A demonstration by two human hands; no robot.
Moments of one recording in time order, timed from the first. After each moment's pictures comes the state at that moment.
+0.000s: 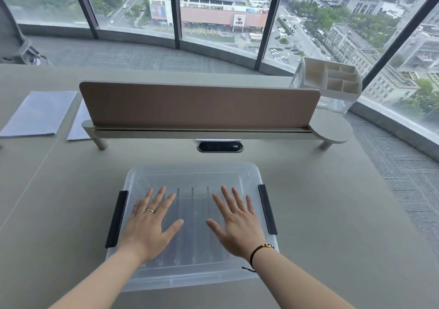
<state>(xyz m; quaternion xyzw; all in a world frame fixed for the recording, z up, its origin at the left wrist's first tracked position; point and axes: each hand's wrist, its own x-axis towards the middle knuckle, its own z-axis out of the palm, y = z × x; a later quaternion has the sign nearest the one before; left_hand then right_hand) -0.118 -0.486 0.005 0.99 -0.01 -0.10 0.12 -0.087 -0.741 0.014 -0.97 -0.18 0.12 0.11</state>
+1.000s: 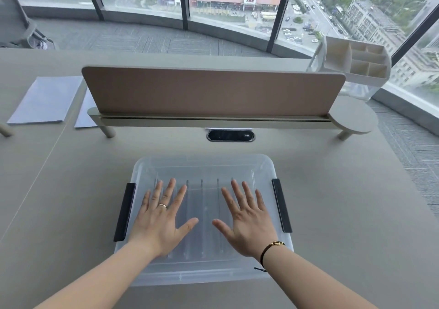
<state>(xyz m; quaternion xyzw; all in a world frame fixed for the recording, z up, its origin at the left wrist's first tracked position) -0.113 -0.491 0.005 0.99 -0.03 -0.14 0.03 -0.084 -0.736 0.002 -0.97 -0.20 0.12 0.08</state>
